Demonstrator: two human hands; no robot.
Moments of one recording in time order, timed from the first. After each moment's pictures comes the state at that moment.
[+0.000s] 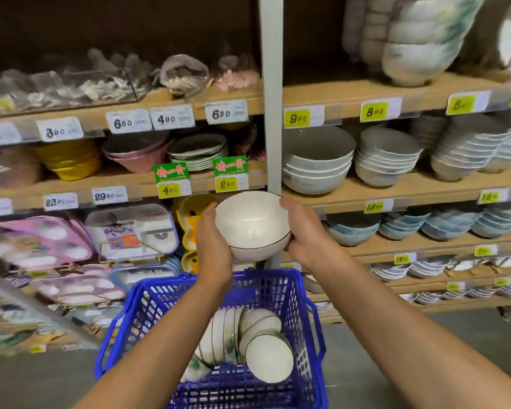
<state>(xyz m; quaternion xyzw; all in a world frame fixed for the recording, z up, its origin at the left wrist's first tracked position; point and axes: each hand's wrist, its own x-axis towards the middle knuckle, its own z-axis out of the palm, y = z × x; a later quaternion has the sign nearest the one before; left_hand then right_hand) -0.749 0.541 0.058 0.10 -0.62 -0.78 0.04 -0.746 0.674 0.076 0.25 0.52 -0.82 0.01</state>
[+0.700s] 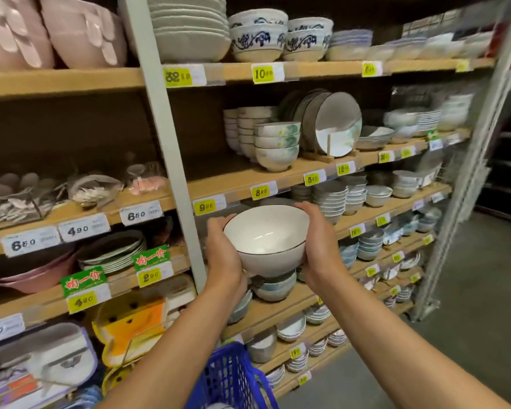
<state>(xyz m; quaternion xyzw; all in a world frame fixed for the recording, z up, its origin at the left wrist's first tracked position) -0.717 0.656 0.180 -0.08 -0.51 -0.84 -0.13 -0.648 0.755 0.185 0.26 0.52 -0.75 -0.33</state>
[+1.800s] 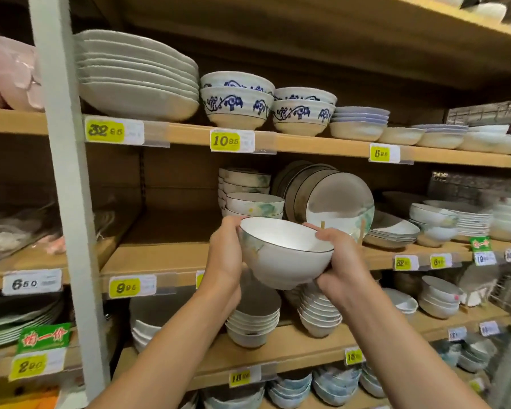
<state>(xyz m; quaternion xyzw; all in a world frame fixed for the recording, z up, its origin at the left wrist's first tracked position) -0.779 0.872 0.265 -0.15 -0.56 -0.81 -0.03 -0.717 1.007 0.276 0.18 0.46 -0.84 -0.24</state>
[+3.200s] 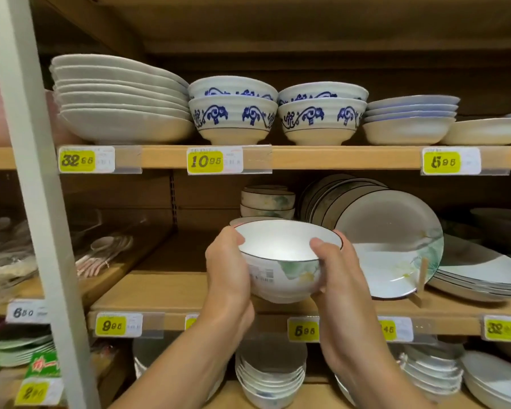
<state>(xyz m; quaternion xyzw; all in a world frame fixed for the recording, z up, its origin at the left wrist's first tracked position) -0.816 0.944 0.293 -0.06 -0.52 -0.85 0.07 -0.779 1.055 0.268 -0.02 0.57 -0.79 -0.23</state>
